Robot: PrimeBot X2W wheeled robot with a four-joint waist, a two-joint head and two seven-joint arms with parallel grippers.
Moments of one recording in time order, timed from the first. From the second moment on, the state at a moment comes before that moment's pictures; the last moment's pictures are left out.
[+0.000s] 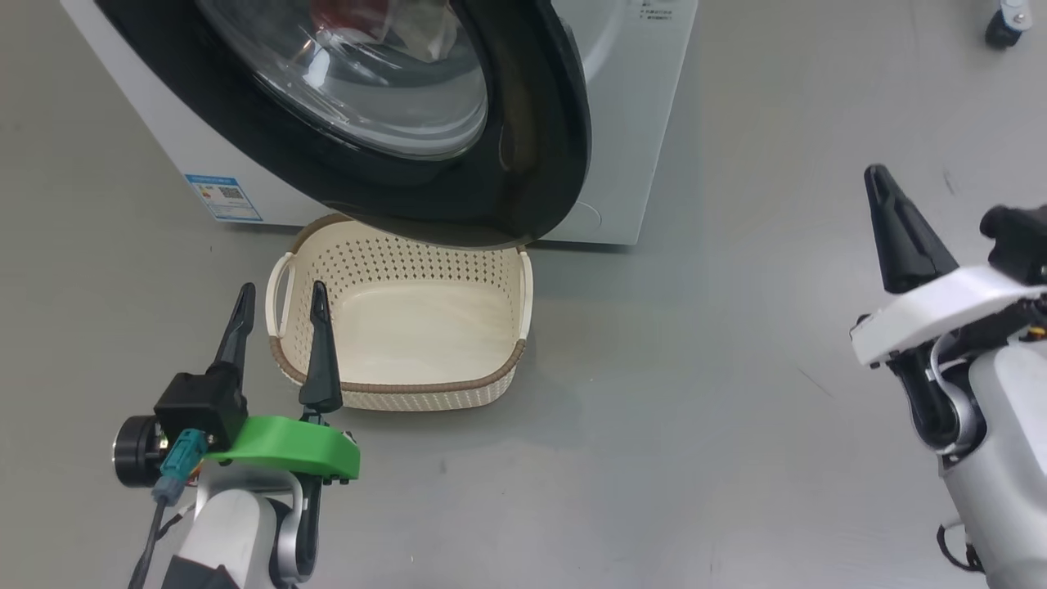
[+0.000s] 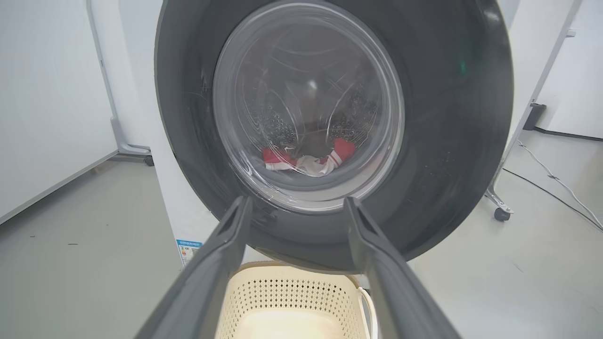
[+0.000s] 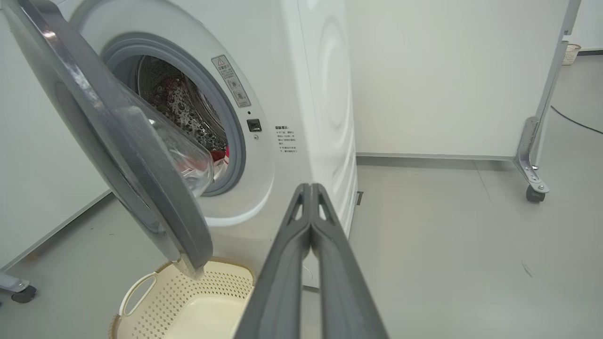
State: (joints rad) left arm -0.24 0.03 -0.22 0.23 -0.35 0.12 -0.25; right arm -0.41 -0.33 0.30 0.29 0.66 0.11 -0.12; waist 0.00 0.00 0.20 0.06
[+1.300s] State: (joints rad) left arm -0.16 0.03 -0.22 0.23 -0.35 0.12 -0.25; right arm -0.21 -0.25 0.26 0.25 0.62 0.04 -0.24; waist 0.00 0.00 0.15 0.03
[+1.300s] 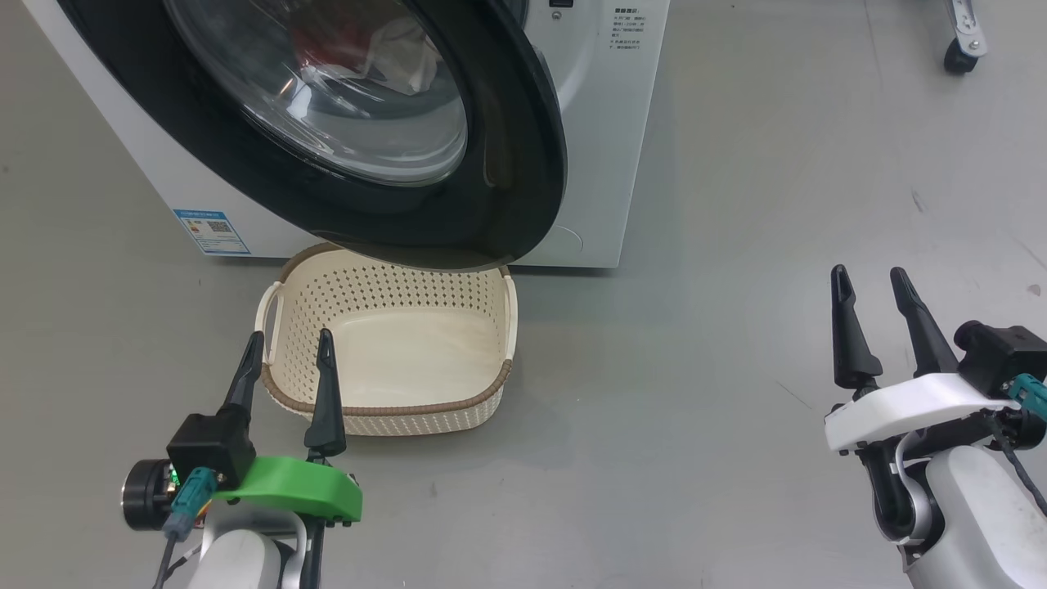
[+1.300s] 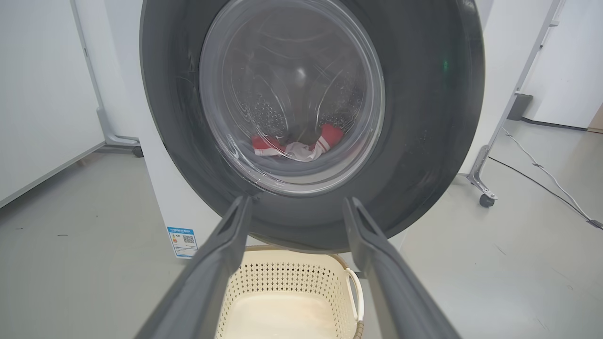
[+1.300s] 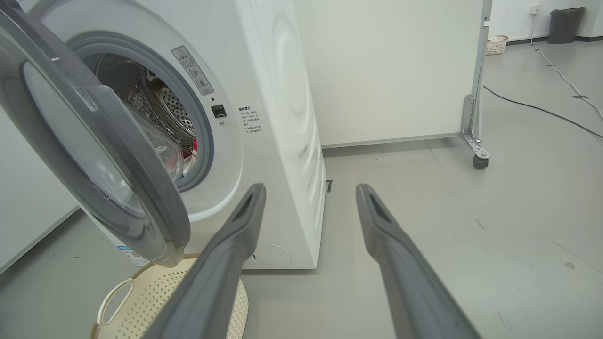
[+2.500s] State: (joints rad) left arm -0.16 0.03 -0.22 0.23 -0.35 0.12 -0.25; right arm -0.18 -0.23 0.26 0.23 0.57 0.04 -0.25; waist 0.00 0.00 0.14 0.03
